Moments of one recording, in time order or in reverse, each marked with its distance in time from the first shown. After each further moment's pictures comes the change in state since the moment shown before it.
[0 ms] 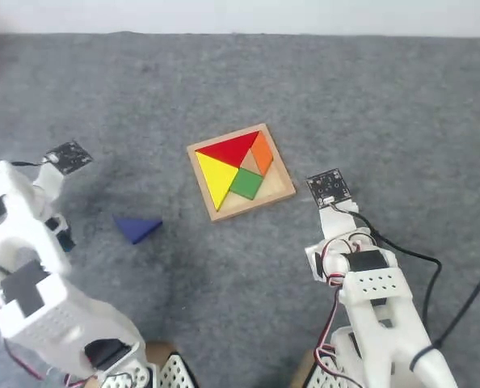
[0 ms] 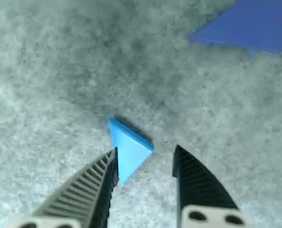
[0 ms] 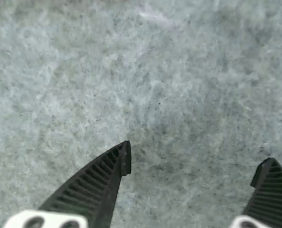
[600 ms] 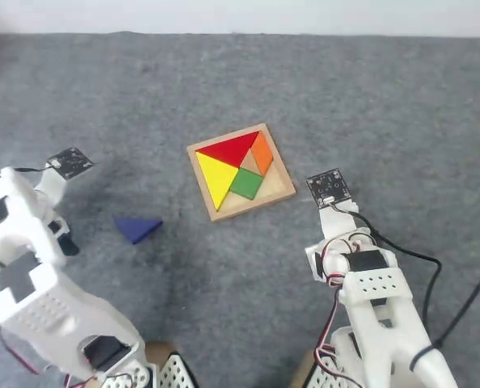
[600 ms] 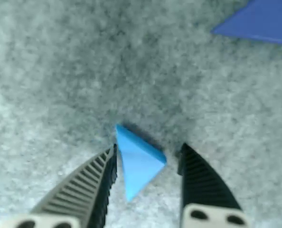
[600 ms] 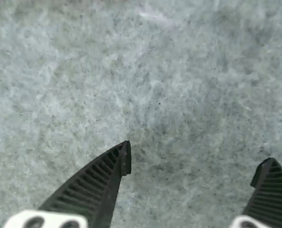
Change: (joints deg) left arm -1.0 7.5 -0.5 -7.1 -1.3; right arm 0.0 0.0 0.0 0.0 0.0
